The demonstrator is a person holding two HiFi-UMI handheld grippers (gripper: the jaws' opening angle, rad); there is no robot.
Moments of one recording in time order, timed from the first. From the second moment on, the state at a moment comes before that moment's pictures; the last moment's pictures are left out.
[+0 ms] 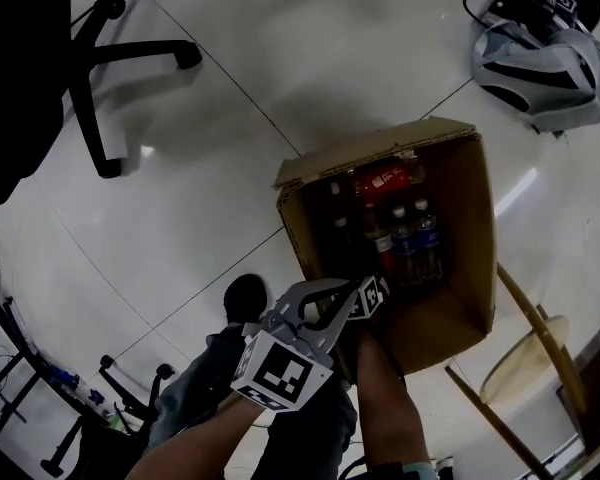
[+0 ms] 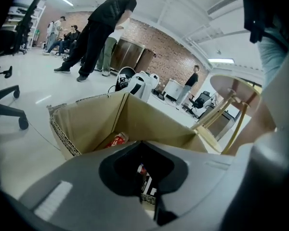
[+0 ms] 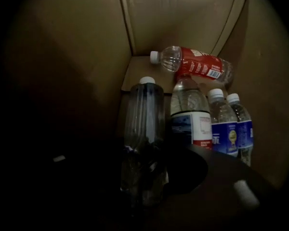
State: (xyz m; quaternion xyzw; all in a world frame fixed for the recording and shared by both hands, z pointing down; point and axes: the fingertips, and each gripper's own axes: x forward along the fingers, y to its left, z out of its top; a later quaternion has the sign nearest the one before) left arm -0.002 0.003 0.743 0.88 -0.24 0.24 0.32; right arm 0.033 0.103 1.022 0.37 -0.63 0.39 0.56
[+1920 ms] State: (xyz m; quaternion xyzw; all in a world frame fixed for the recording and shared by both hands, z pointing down) left arm 0.027 0.083 0.141 0.99 0.02 0.06 0.08; right arm 0.066 0.093 0.122 0.69 -0.71 0.09 0.10
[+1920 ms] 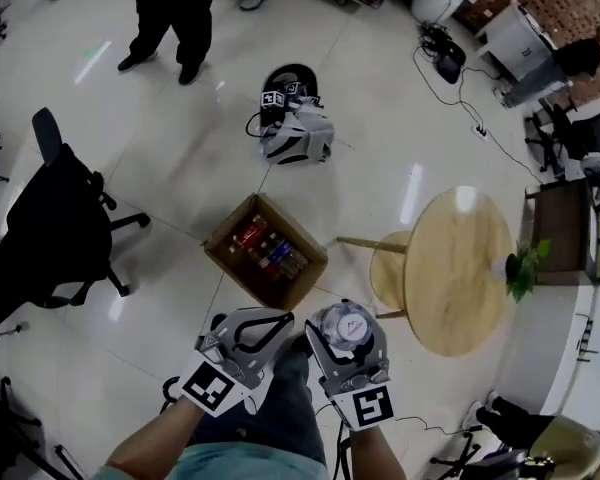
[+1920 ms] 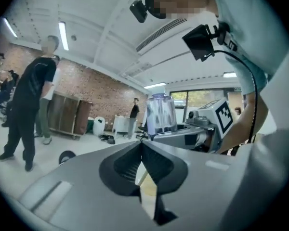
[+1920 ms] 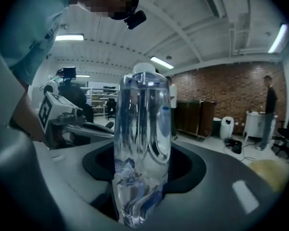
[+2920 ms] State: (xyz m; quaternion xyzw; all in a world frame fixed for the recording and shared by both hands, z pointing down) left arm 0.429 0.385 0.079 0.97 0.23 0.03 0.04; right arm 0.410 0.407 0.081 0.80 -0.60 0.02 0.06
